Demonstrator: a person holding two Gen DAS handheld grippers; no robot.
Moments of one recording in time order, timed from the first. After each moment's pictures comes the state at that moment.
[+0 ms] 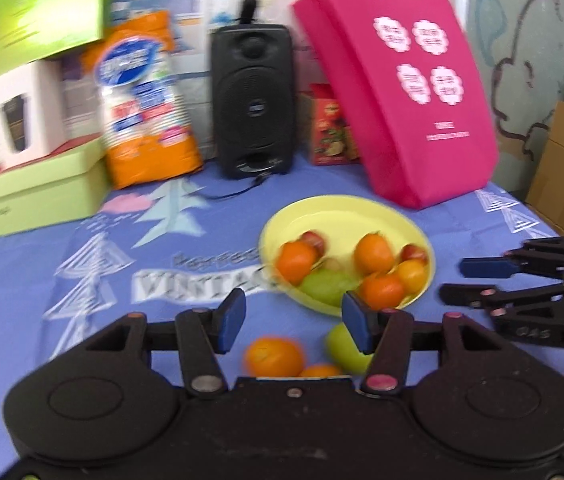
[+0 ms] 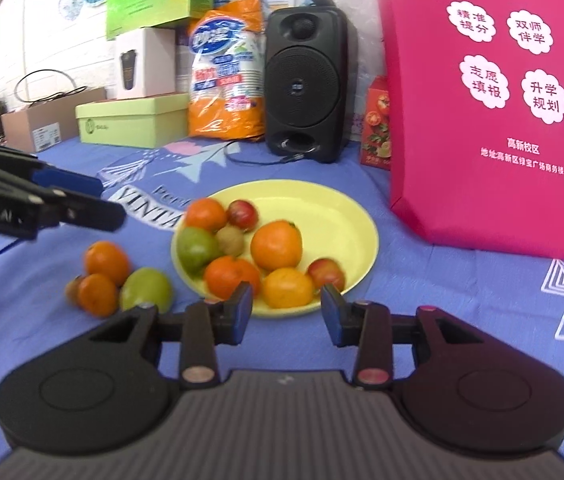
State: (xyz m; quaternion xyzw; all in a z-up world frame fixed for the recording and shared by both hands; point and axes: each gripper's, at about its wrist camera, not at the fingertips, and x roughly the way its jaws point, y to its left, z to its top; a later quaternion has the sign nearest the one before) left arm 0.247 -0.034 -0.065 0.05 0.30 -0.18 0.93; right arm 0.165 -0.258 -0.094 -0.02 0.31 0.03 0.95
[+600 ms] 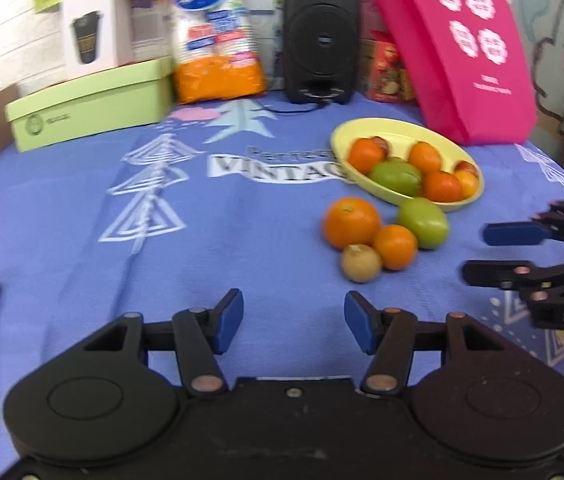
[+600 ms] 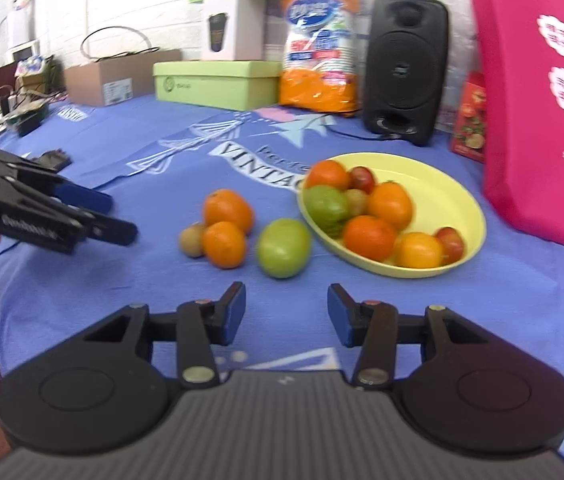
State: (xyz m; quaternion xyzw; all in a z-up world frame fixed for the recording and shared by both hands) left arm 0.203 0.019 -0.114 0.03 0.35 -0.14 0.93; right arm 0.148 -0.179 -0.108 -0.06 0.34 0.11 0.93
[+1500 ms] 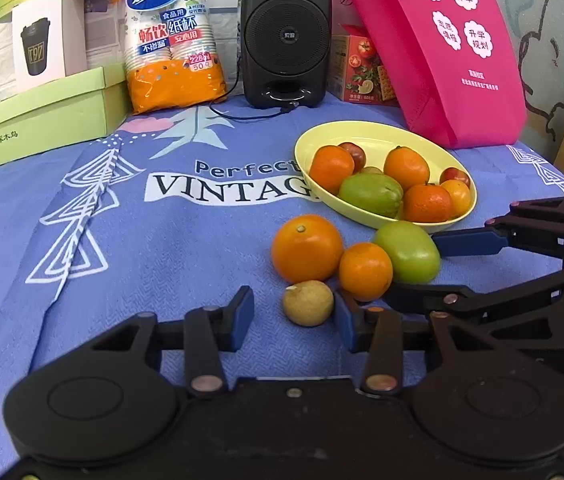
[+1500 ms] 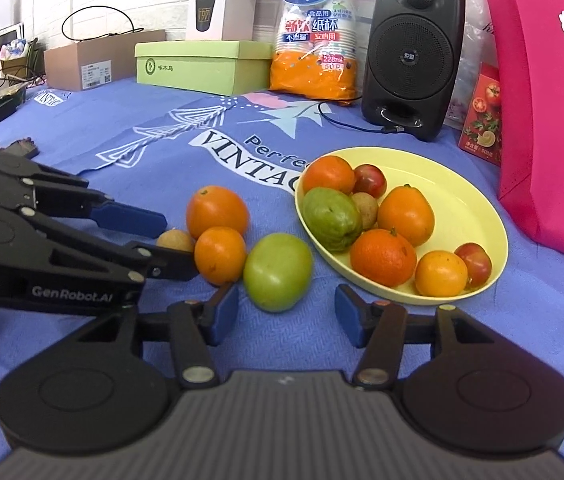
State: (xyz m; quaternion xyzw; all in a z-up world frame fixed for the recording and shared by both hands) left arm 0.248 -0.020 -0.135 0.04 0.34 -0.17 0.92; right arm 0.195 -0.173 -0.128 -0.07 0.35 0.08 0.93
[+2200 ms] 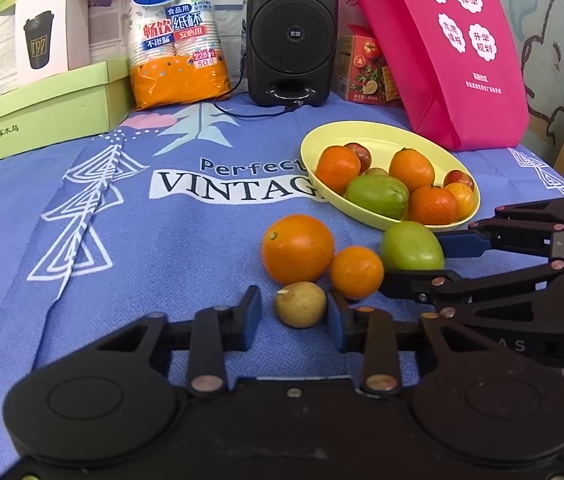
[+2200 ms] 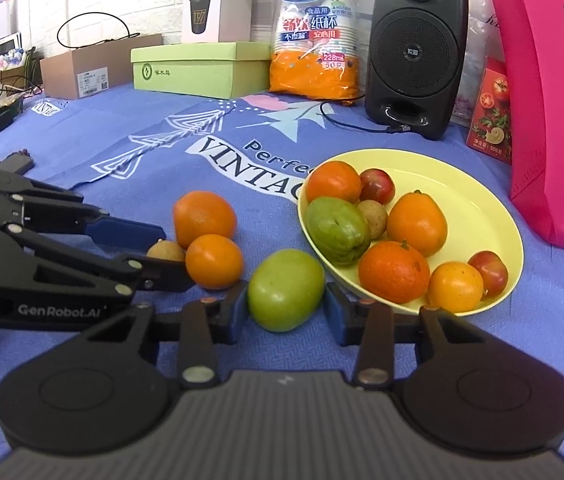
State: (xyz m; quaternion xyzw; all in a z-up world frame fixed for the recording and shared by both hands) left arm 0.249 -0.018 -0.134 0.03 0.35 -0.17 0.92; right arm 0.207 -0.171 -0.131 -0.05 0.35 0.09 0.93
